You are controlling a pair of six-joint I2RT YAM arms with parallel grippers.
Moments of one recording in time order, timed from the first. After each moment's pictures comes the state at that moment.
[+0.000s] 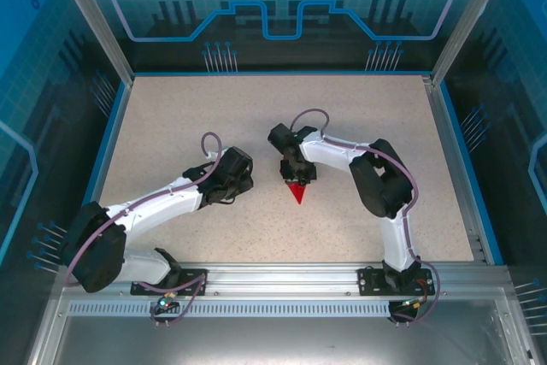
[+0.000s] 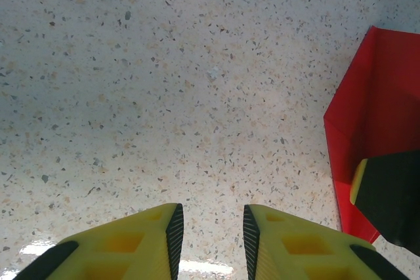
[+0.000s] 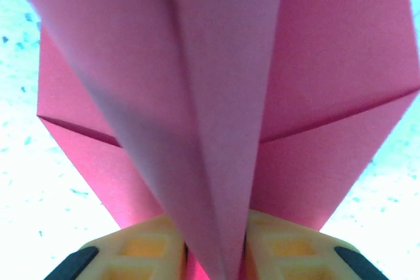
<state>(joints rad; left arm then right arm) -0.65 1.33 0.79 -0.47 -0.21 -1.06 0.70 2.06 1.47 -0.91 0.07 0.71</state>
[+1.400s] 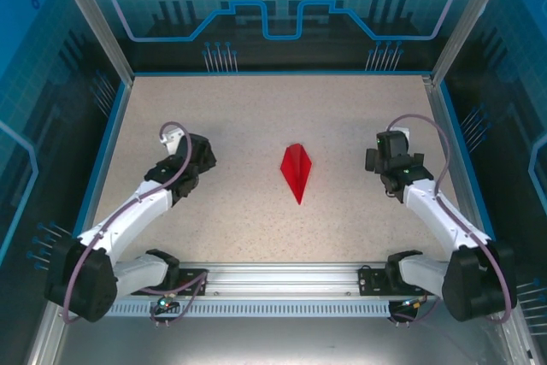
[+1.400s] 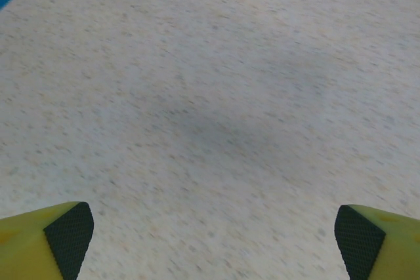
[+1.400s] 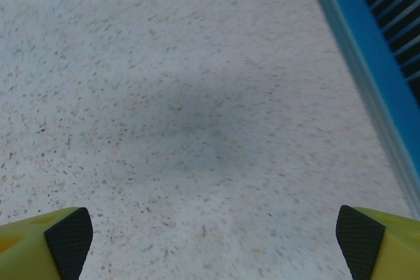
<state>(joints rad) -0.28 1.15 0.71 -0.41 -0.52 -0.63 0.17 1.17 0.68 -0.36 0.46 0.17</state>
